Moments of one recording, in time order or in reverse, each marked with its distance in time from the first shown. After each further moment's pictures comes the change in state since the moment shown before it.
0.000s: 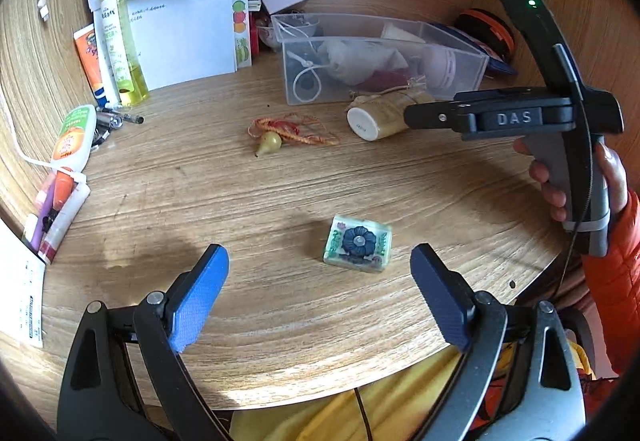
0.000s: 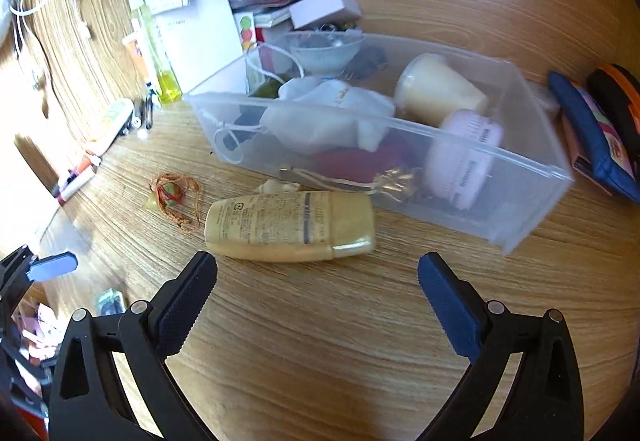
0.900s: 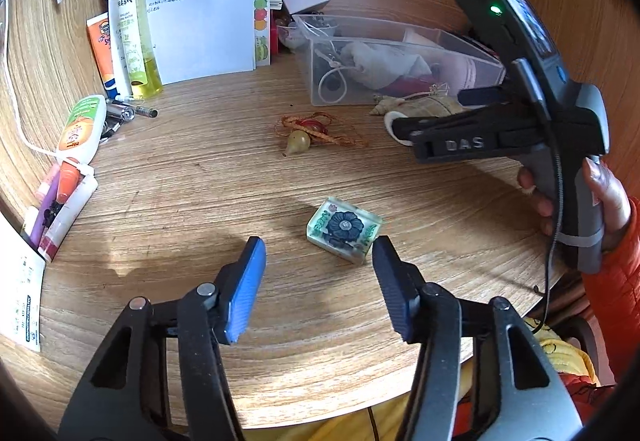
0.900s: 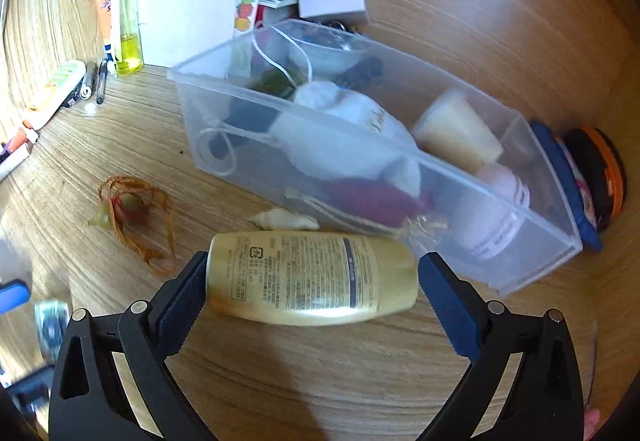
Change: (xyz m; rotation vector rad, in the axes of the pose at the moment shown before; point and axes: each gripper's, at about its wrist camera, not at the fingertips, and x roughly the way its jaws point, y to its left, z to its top) left arm 0.004 0.020 0.000 -0.029 -0.026 0.009; right arm 0.032 0.043 0.021 -0.107 0.025 -0.274
